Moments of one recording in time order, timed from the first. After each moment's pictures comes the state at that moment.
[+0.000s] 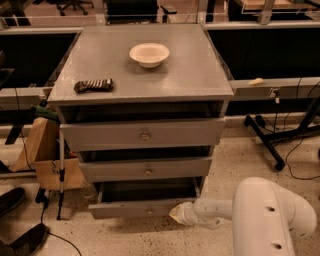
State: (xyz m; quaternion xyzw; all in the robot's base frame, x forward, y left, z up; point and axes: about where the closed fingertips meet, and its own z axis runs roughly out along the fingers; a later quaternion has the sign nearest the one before) arm 0.598 -0.077 0.180 -0.49 0.81 0.12 0.29
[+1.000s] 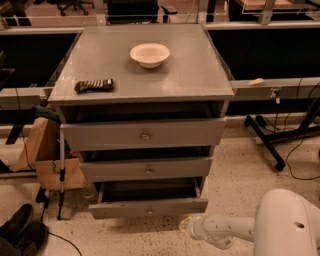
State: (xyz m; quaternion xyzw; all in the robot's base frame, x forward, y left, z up) arm 0.541 -0.126 0.170 -0.48 0.82 0.08 0.30
